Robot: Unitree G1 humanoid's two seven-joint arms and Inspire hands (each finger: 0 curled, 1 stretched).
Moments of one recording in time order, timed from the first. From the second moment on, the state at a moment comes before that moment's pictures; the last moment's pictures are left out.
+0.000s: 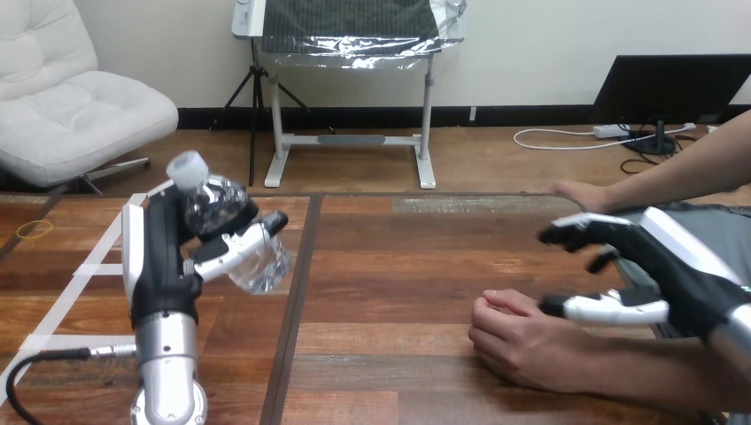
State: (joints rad) left arm -0.23 0.17 0.05 0.53 0.16 -0.49 0.31; right arm -0.21 -0.66 -0.08 0.60 -0.29 -0.61 0.33
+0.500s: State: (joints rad) left arm -0.23 0.16 0.06 0.38 0.15 -0.47 0.28; right arm -0.25 -0.77 -0.07 0.65 -0.28 -0.55 0.43
